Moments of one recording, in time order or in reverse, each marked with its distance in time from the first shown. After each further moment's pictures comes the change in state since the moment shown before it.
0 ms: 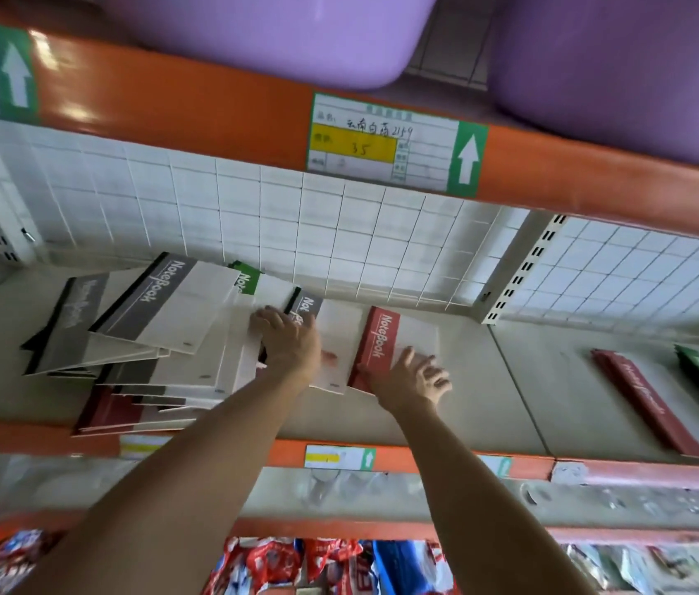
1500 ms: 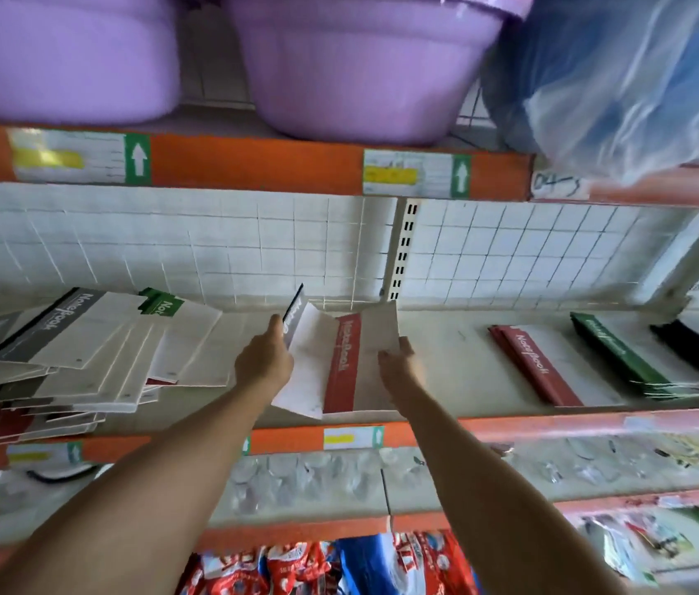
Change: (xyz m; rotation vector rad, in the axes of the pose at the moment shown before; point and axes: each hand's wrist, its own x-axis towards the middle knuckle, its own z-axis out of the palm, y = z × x) left_hand -0.087 0.131 -0.032 -0.504 0.223 0.024; right_hand 0.047 0.175 -0.041 0.985 0.119 -0.086
